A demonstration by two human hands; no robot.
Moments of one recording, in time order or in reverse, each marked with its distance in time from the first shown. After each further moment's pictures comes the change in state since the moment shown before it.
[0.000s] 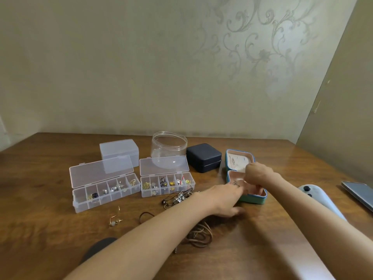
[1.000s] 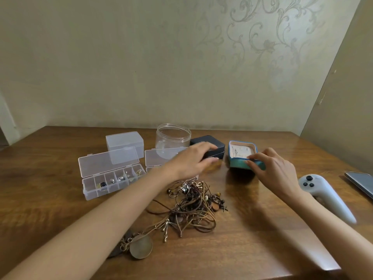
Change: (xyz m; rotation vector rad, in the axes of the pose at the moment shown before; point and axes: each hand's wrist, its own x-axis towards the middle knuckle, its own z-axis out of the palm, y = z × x) left_hand -0.059 -0.048 -0.051 -0.236 0.401 -0.143; right_hand -0.069 0.017 0.015 0.288 0.692 -0.182
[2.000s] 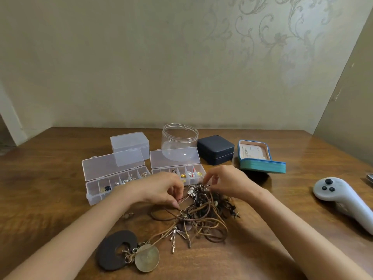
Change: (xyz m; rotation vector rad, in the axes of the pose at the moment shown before) left_hand -0.065 -0.050 -0.022 0.092 -0.460 -0.172; right_hand 0.017 -0.108 0.032 0.298 -0.636 -0.219
